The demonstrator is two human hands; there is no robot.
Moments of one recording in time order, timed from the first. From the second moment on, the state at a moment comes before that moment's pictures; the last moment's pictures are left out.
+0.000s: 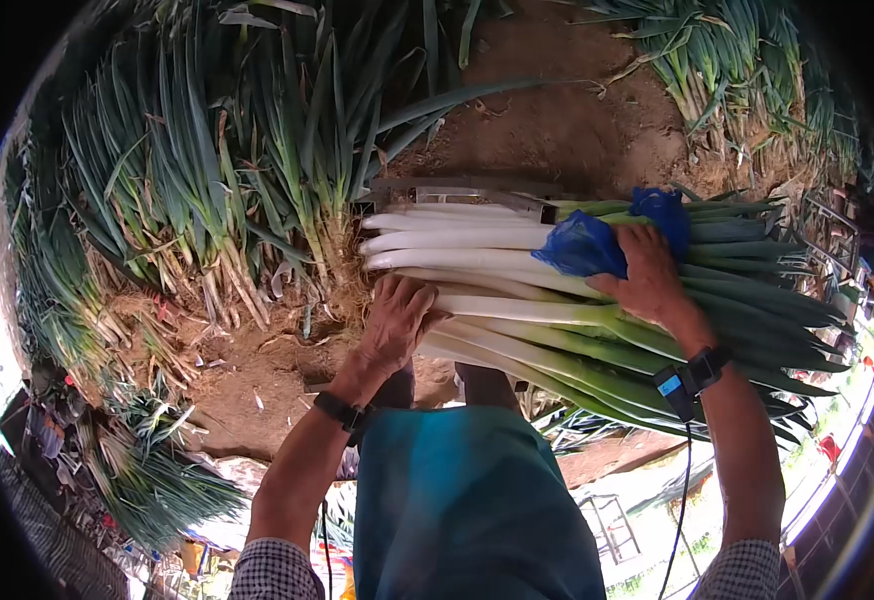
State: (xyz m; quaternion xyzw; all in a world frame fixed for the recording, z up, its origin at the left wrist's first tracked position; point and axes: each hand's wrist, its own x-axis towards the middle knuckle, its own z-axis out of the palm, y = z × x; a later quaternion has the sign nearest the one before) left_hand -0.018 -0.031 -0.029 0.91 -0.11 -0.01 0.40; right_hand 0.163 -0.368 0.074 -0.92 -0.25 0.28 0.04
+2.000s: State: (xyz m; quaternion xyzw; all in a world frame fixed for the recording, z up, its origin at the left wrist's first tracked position) left_hand -0.015 -0.076 -0.034 0.95 0.16 0.02 0.27; right_hand 0.124 -0.365 0.071 -0.92 -0.35 0.17 -0.01
